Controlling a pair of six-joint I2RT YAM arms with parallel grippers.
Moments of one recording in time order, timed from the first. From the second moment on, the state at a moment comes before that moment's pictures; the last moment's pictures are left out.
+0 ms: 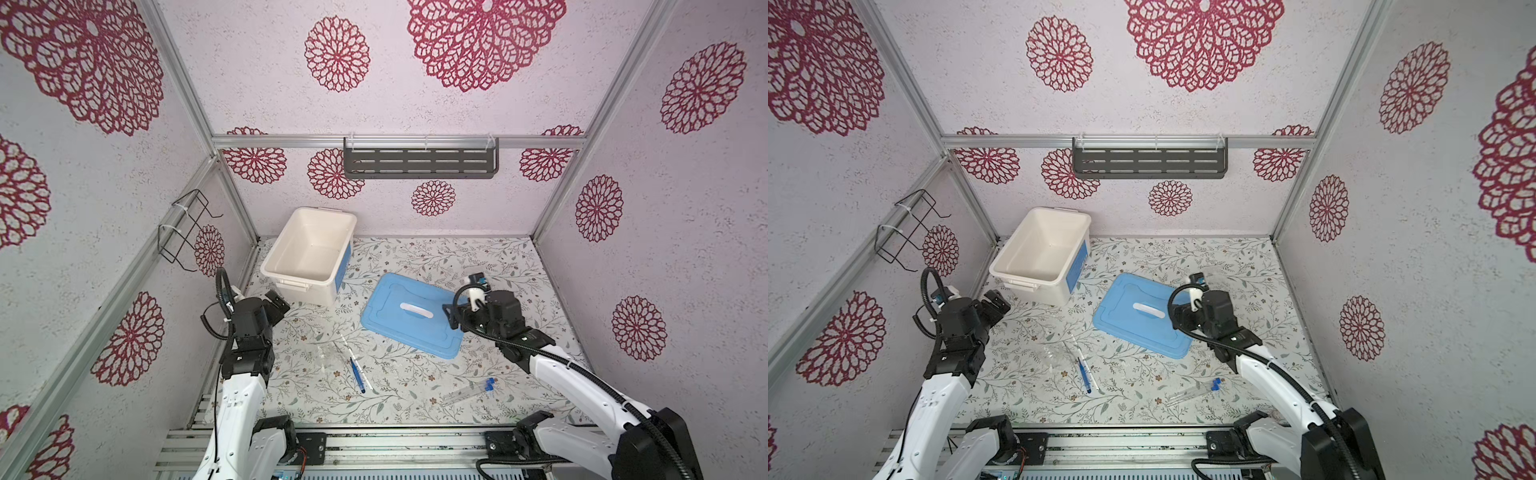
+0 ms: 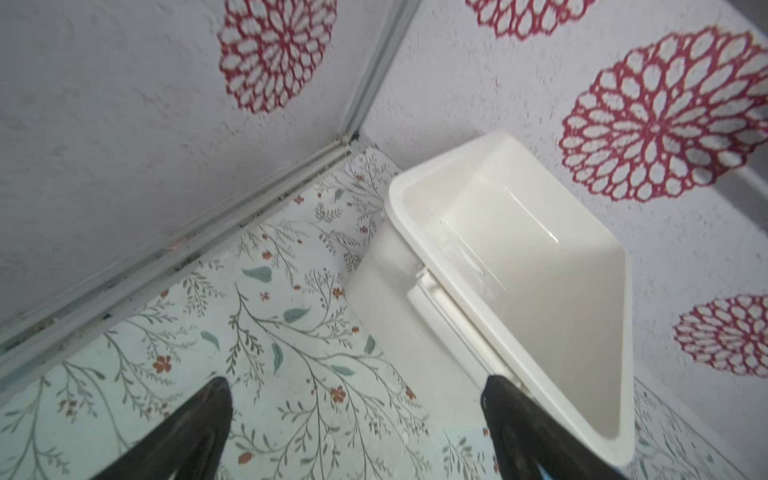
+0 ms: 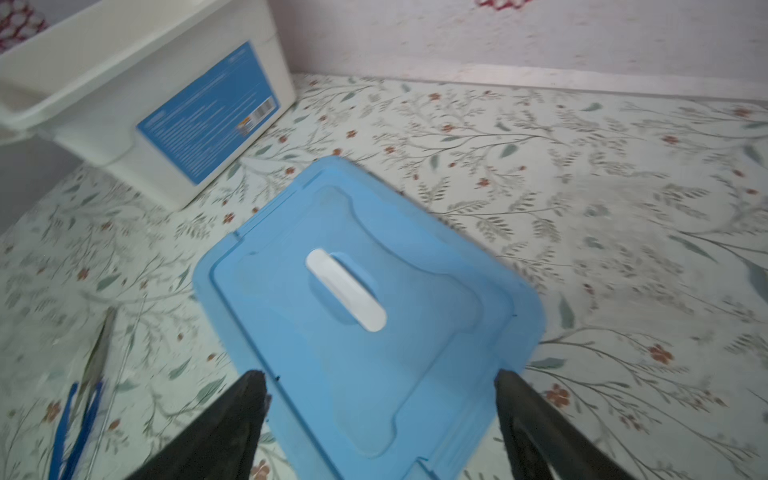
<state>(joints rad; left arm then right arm) 0.13 0.87 0.62 -0.23 -0.18 -0.59 0.52 1.11 0.68 -0.10 -0.05 0.16</state>
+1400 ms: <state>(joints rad) -0.13 1.33 0.82 -0.95 -0.02 -0.71 0.81 1.29 0.78 -0.18 0.06 0.15</state>
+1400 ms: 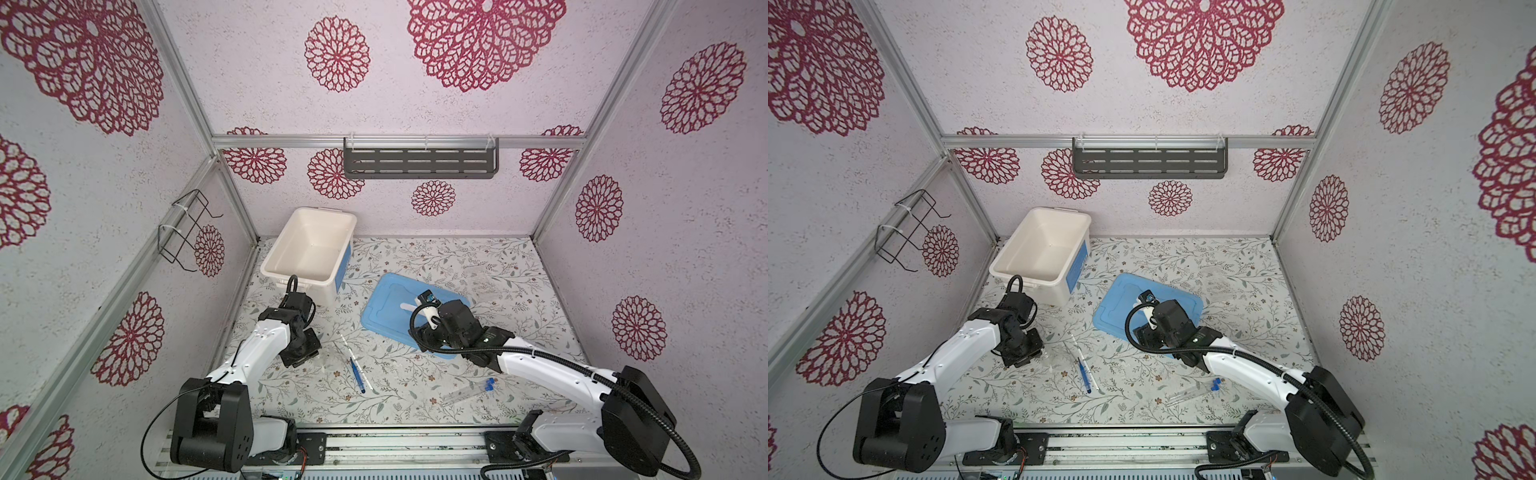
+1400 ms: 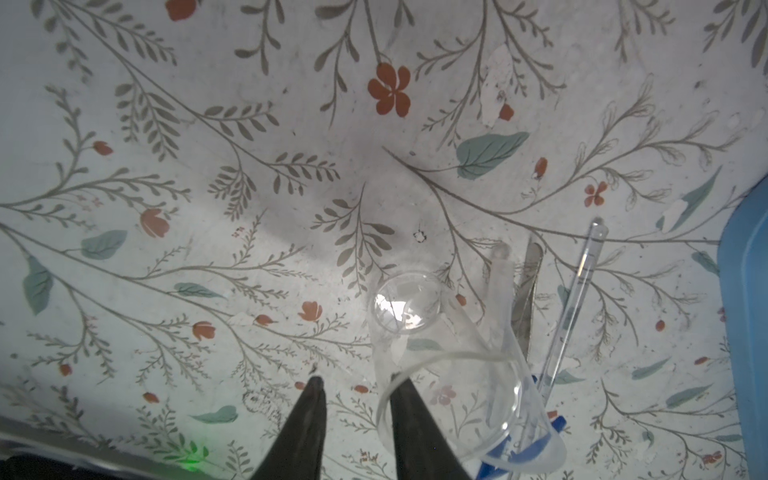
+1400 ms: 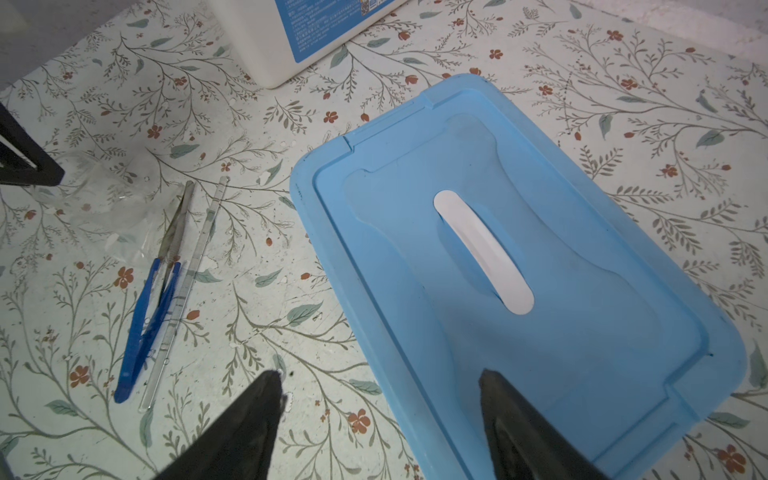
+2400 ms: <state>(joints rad) -0.03 1.05 1.05 -1.09 -0.09 -0.74 0.89 1.89 1.64 -0.28 0.00 0.83</state>
